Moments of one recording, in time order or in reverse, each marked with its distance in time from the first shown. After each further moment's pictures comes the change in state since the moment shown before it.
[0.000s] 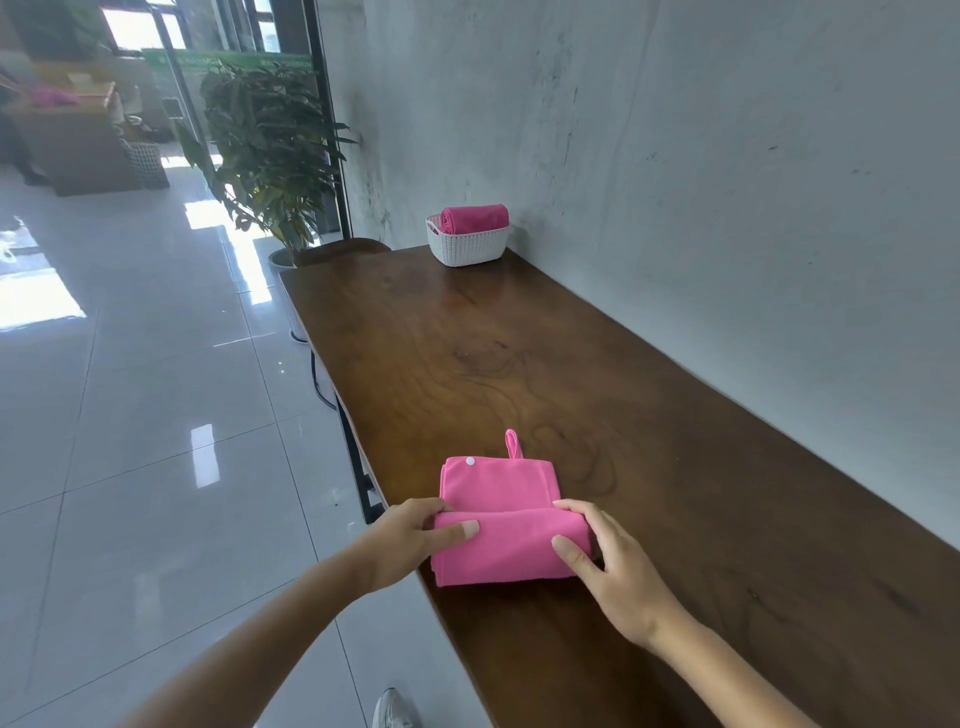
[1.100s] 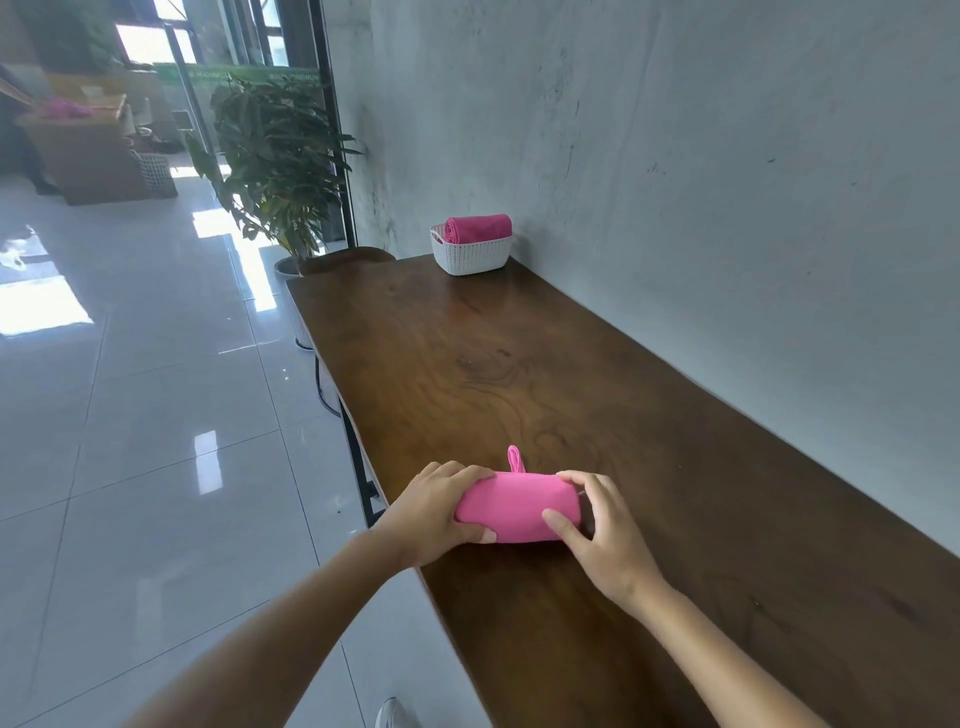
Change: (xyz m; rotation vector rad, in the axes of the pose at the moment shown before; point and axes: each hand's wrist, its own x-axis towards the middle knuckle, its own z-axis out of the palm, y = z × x) left_hand 0.032 0.020 0.000 0.687 0.168 0.270; right_hand 0.039 0.002 0.003 -0.084 0.211 -0.093
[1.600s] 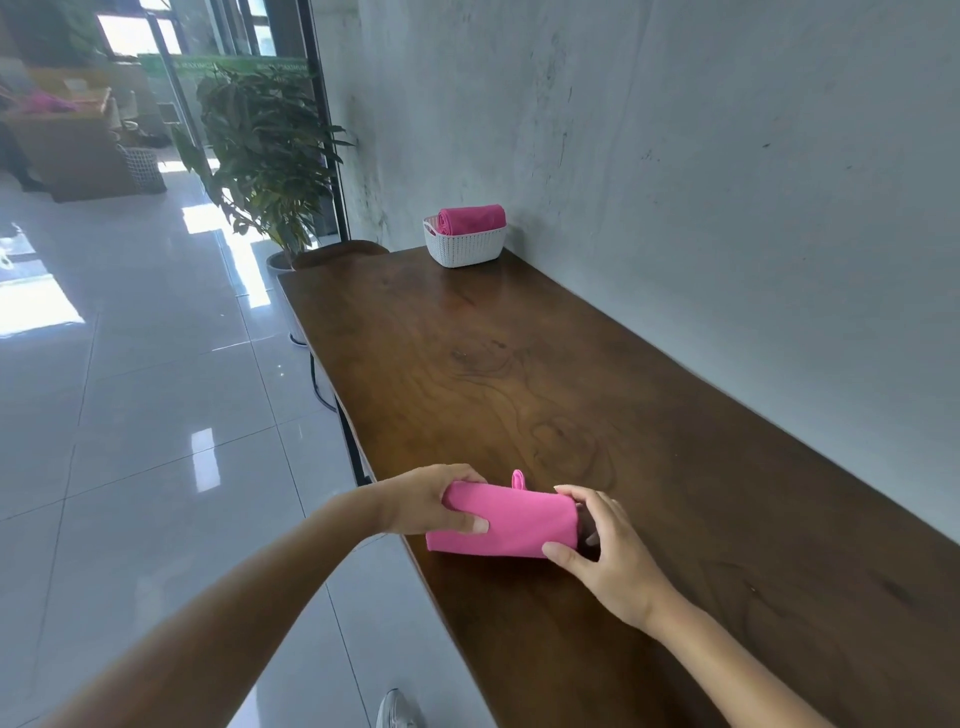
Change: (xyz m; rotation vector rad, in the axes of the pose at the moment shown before) left_hand 0.009 -0.002 -0.031 -0.239 -0.391 -0.078; right_hand -0.026 0.004 -0.008 0.020 -0.147 0.015
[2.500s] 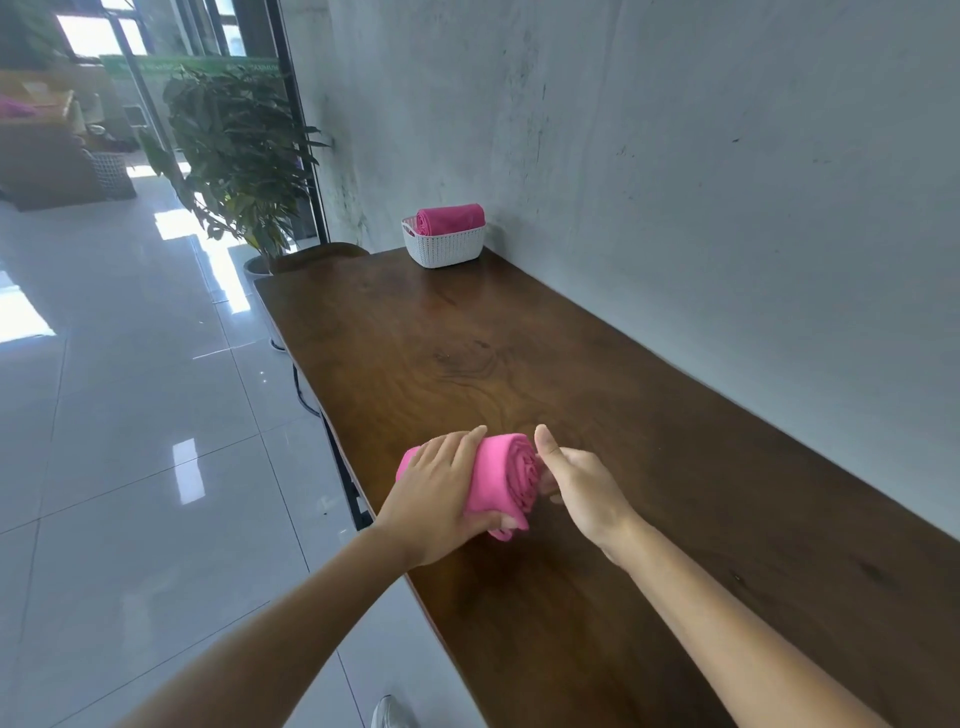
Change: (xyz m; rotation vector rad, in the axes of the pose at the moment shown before) left_hand 0.005 0.030 0.032 0.390 0.570 0.160; right_hand 0.044 -0.075 -0.027 0.307 -0.025 0.319
